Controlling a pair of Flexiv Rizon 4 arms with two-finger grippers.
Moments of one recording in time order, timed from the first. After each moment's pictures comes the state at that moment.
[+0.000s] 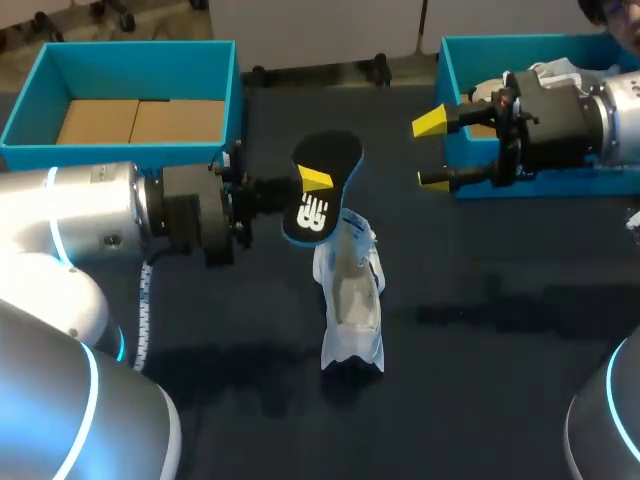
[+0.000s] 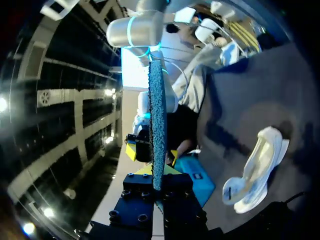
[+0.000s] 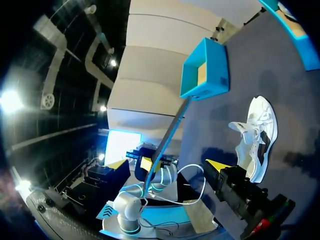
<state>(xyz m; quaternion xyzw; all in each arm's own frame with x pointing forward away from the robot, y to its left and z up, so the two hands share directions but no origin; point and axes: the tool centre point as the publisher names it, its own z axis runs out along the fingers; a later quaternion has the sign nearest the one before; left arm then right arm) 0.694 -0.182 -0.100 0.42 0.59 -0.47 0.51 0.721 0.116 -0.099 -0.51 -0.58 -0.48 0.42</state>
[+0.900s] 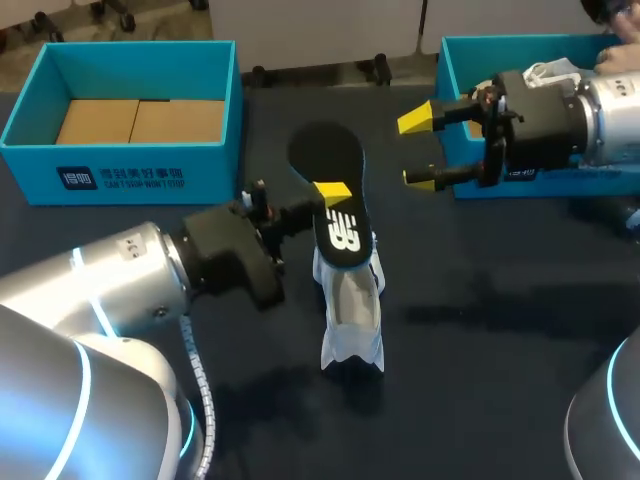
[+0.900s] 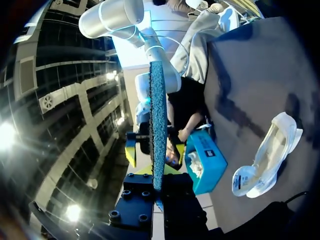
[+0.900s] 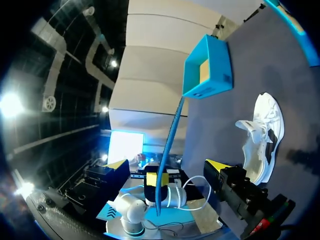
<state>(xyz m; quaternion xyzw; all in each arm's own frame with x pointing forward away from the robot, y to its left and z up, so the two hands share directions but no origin) 0.680 -0.201 -0.102 0.38 0.58 -0.38 0.61 0.722 0.135 -0.096 -0.51 -0.57 -0.48 0.43</state>
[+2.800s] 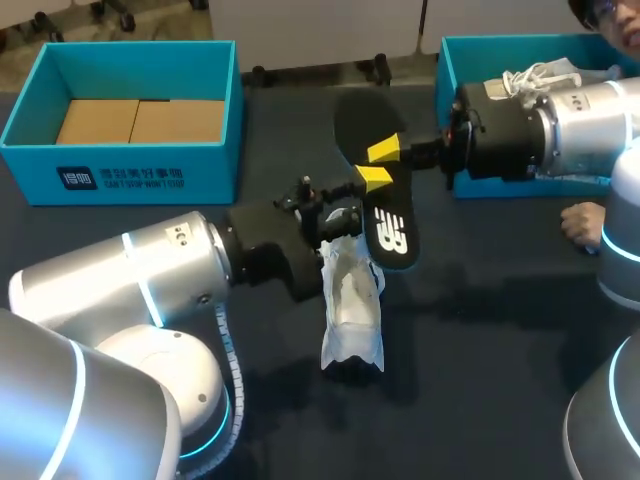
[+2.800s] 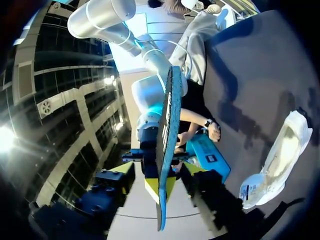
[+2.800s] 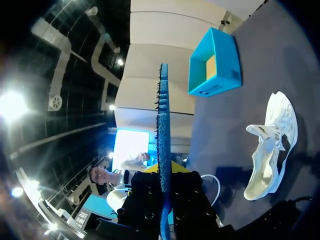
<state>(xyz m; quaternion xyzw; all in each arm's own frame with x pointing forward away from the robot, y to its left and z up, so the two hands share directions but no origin) 0.694 -0.240 -0.113 0.39 0.58 -0.38 0.60 0.733 0.166 -0.113 -0.49 -0.56 -0.49 0.46</state>
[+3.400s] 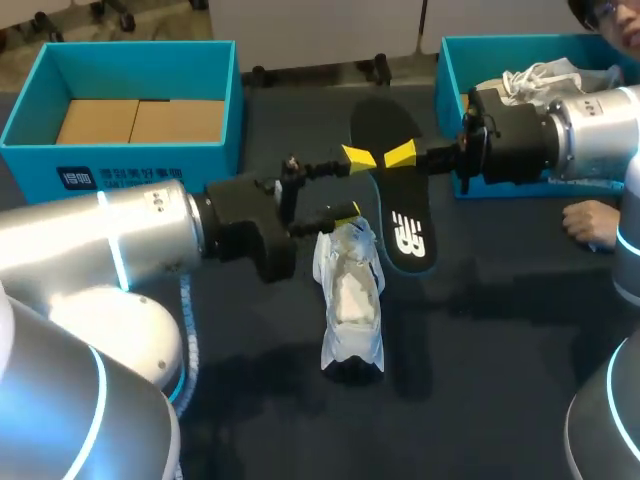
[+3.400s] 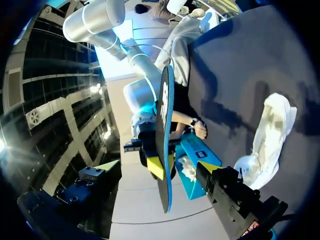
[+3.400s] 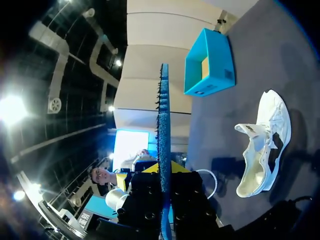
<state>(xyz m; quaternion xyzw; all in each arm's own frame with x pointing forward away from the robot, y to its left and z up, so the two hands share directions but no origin) 0.712 -0.215 -0.113 0.45 0.59 -0.35 0.57 0.737 0.146 -0.126 -0.50 -0.56 -0.48 0.46</state>
